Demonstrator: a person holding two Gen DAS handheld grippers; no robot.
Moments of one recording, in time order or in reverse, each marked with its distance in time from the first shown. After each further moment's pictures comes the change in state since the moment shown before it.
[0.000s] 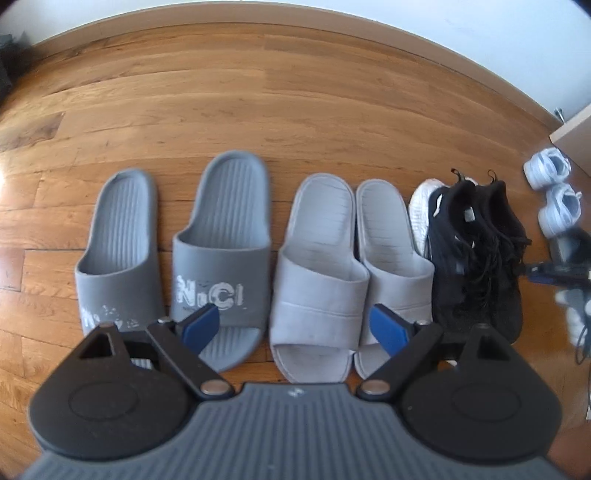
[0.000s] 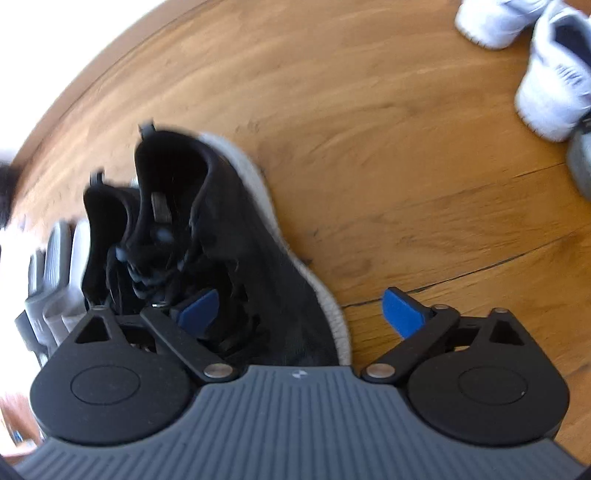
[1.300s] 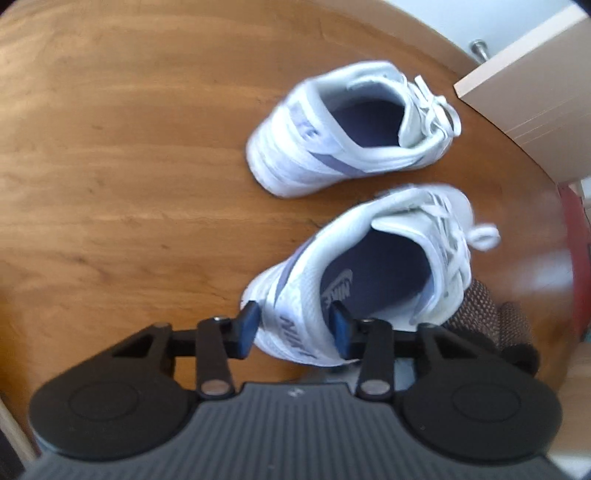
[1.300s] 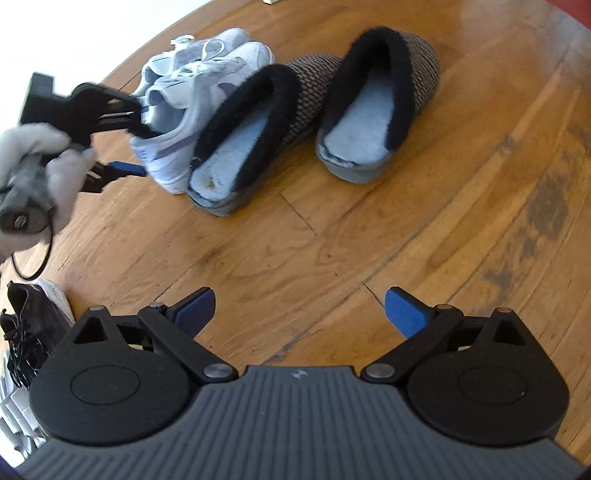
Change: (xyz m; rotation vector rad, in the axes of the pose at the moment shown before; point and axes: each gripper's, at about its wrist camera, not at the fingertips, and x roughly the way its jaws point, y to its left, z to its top) left arm 0.251 -0.573 0.165 0.012 0.047 -0.198; right arm -0.155 -0.290 -0.114 0.465 -0.319 -0.196
